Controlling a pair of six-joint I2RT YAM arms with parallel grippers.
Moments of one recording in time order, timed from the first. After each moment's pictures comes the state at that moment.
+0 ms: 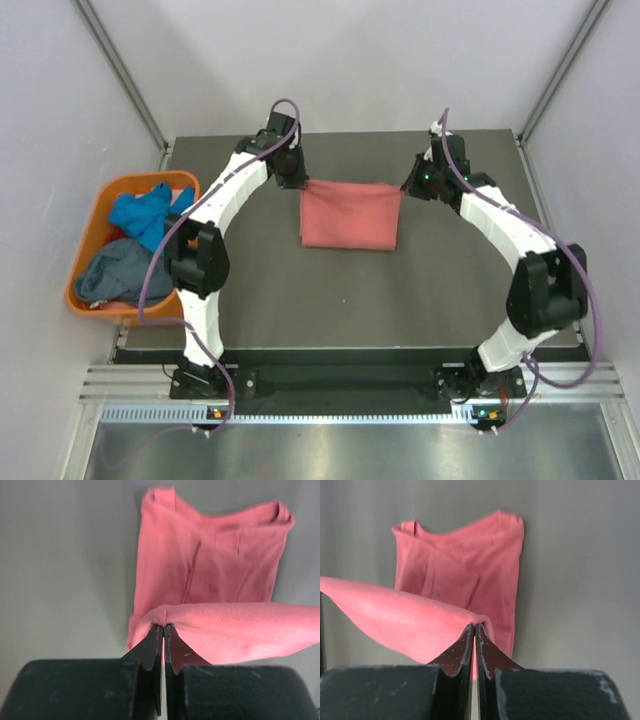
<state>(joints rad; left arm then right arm) -0.39 2.00 1.88 -0.80 0.03 -0.50 0.28 1.59 1.28 -0.37 -0.08 0.48</state>
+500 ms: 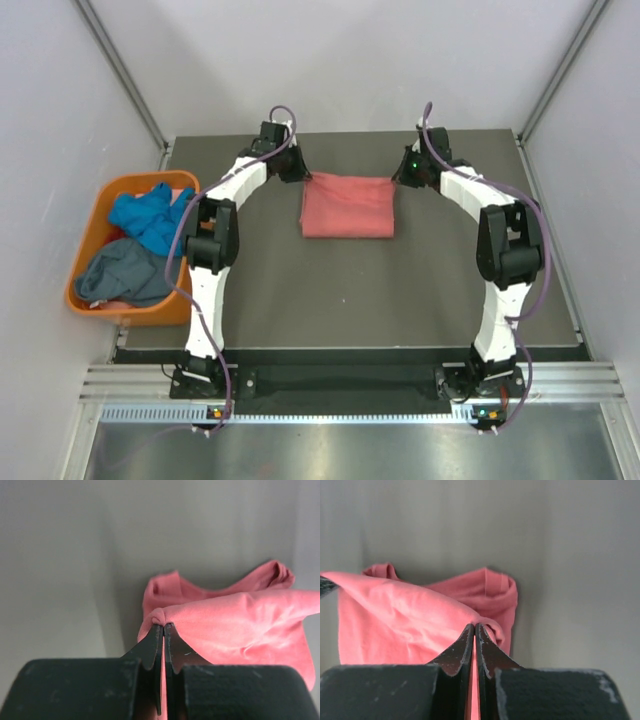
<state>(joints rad) -0.26 2.30 1.95 -0.41 0.30 -0.44 0.22 2.01 1.54 -0.24 -0.16 0.45</state>
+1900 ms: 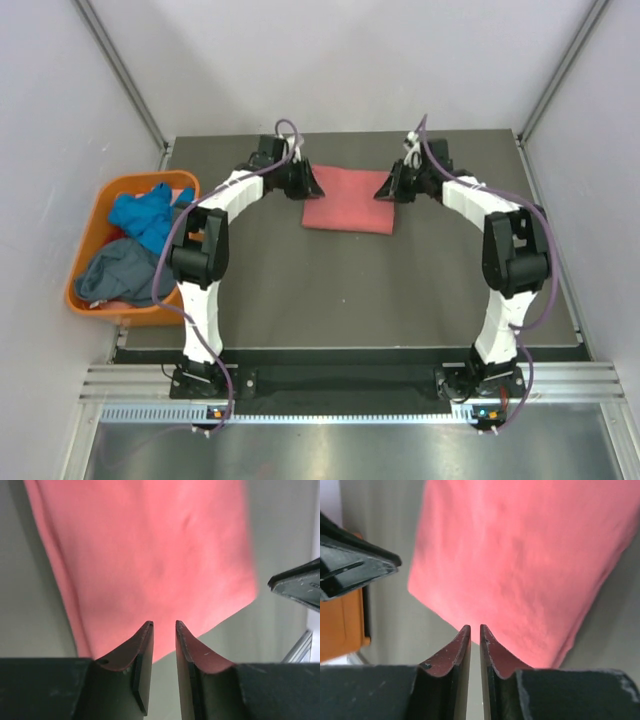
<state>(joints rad) -0.28 2.10 1.68 -0.31 0.52 -0.46 0.22 1.91 1.43 -0.22 -0.49 0.49</state>
